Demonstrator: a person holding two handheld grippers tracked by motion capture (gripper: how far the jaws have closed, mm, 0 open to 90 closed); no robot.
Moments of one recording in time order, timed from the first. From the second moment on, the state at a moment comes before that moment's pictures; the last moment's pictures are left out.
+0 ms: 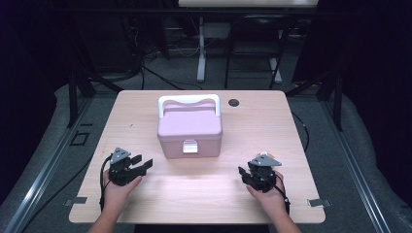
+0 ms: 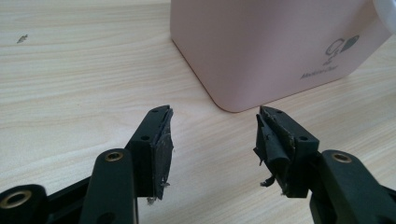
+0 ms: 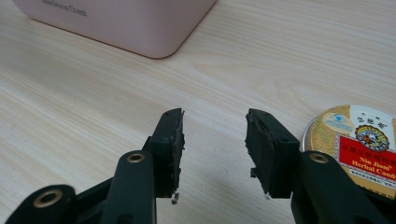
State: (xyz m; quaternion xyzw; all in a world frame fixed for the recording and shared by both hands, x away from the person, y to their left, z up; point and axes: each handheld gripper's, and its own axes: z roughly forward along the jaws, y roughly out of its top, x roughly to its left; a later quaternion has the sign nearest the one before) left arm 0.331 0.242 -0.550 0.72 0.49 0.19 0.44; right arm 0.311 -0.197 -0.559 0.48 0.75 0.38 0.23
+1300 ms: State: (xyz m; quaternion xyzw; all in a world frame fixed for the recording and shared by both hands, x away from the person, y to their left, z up) left arm 0.389 0.233 -0.529 0.70 0.52 0.20 0.44; right arm 0.385 -0.171 -0.535 0.50 0.73 0.39 0.24
